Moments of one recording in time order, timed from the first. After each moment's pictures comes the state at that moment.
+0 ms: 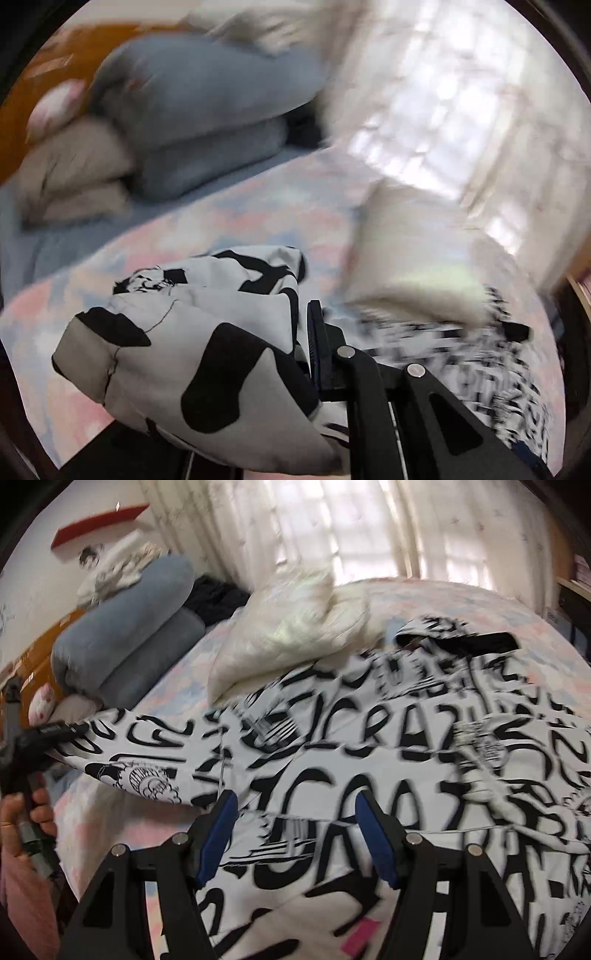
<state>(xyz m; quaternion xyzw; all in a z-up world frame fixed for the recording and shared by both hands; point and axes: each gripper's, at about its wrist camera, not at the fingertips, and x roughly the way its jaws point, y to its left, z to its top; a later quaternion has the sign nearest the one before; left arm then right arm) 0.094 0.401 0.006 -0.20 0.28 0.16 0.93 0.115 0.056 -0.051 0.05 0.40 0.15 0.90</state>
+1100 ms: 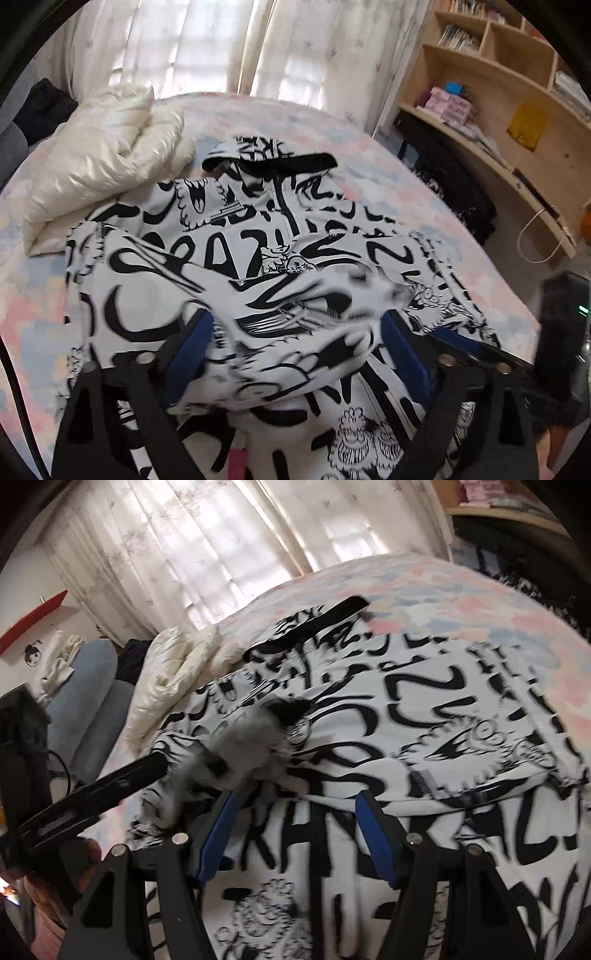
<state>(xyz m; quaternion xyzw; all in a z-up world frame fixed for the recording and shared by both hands) 0.131 0.074 -0.040 -0.06 0.39 -0.20 0.89 0.092 -0.161 -0.065 0.18 0.42 0.08 0.88</state>
